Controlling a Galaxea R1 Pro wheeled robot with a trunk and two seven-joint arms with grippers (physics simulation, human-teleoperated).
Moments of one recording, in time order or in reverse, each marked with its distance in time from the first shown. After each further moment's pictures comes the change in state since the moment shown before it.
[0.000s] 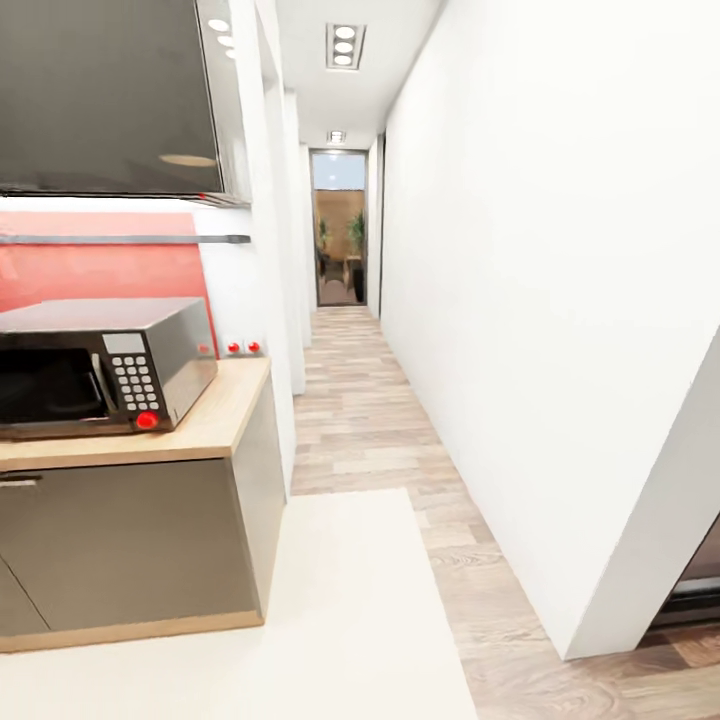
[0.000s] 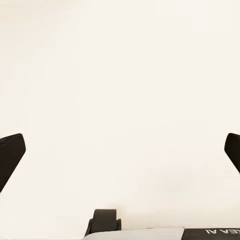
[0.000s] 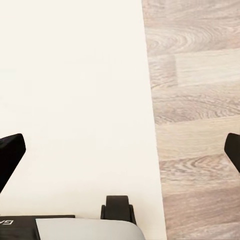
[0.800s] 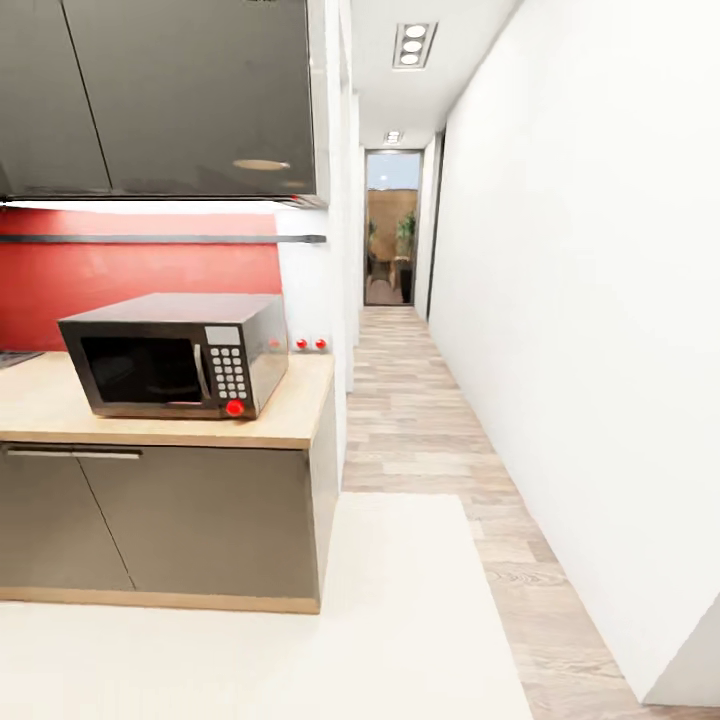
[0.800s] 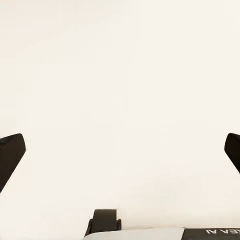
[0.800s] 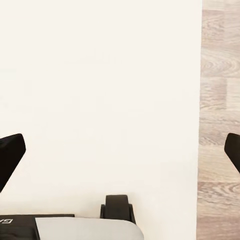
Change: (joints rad) left arm 0.000 0.000 0.000 0.000 0.000 0.000 0.000; right arm 0.001 0.000 0.001 0.000 0.004 0.000 0.000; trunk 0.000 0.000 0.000
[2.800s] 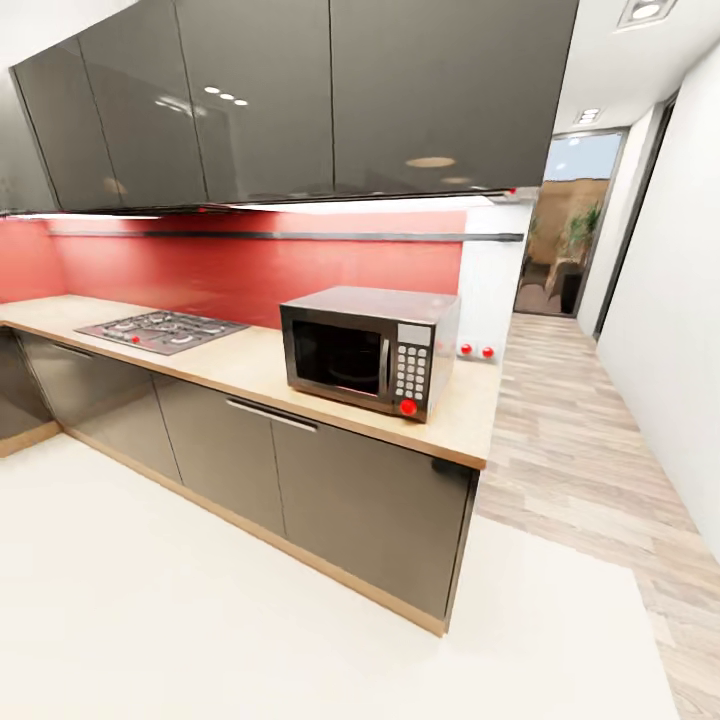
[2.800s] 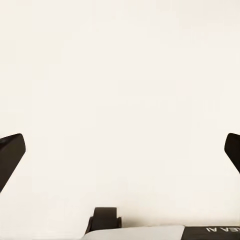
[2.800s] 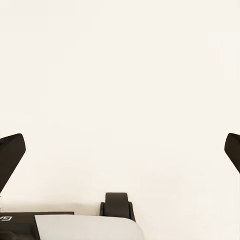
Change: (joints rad) left arm 0.000 0.000 0.002 0.000 0.000 0.000 0.000; right arm 0.000 0.000 0.001 0.001 0.002 -0.001 0.000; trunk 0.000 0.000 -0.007
